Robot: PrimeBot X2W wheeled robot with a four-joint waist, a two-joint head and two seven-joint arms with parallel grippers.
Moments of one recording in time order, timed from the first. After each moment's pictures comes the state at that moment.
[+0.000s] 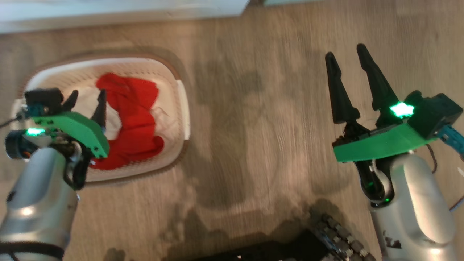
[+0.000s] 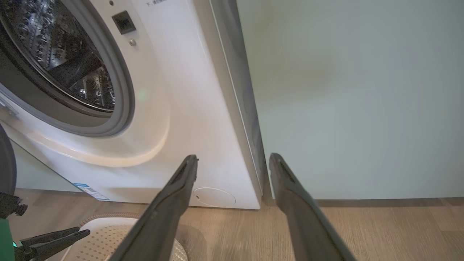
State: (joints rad) left arm -0.61 0.30 -0.27 0.71 -0.50 -0.03 -0.10; right arm -0.34 -0.05 0.12 0.02 0.34 0.13 -0.17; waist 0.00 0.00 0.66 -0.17
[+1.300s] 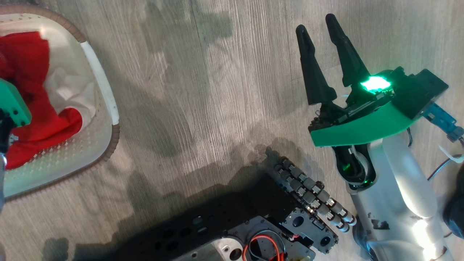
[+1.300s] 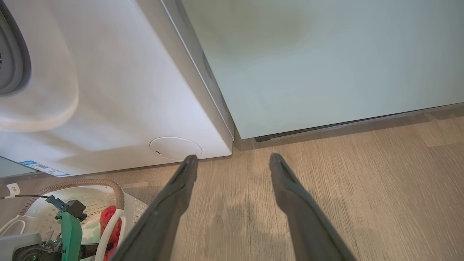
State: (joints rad) left arm -0.95 0.45 -0.26 1.14 -0.55 -0.02 0.10; right arm -0.48 -0.05 0.27 0.07 0.50 0.13 -0.25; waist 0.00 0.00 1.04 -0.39
